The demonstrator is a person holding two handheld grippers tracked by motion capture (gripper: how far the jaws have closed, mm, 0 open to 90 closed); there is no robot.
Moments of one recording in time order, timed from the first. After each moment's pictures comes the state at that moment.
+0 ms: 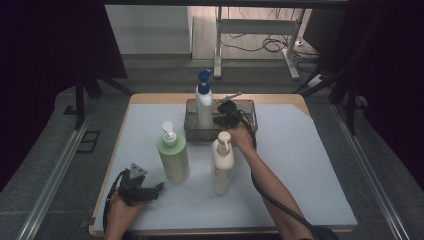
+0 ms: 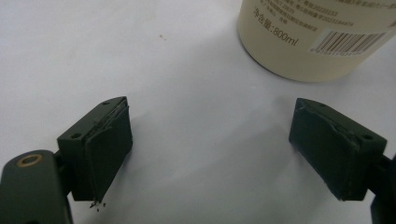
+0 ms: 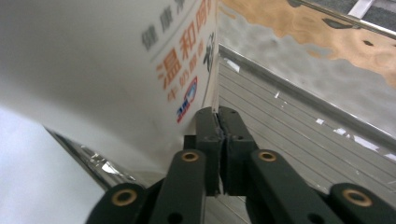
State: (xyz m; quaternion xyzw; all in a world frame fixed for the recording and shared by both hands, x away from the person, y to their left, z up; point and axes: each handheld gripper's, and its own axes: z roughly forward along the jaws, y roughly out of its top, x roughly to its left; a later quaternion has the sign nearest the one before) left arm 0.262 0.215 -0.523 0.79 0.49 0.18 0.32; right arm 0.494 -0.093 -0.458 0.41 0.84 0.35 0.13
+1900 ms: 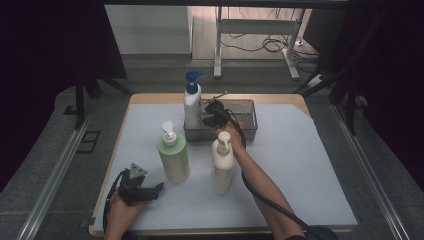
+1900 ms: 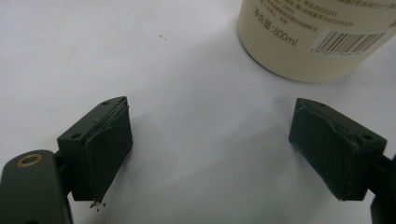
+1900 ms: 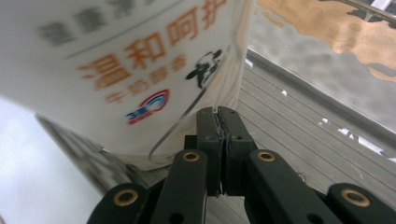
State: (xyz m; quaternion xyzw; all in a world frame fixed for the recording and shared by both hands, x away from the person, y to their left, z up) left arm 0.262 0.215 -0.523 0.79 0.49 0.18 0.32; right arm 0.498 -0.056 -0.463 0.40 0.85 0.33 0.11
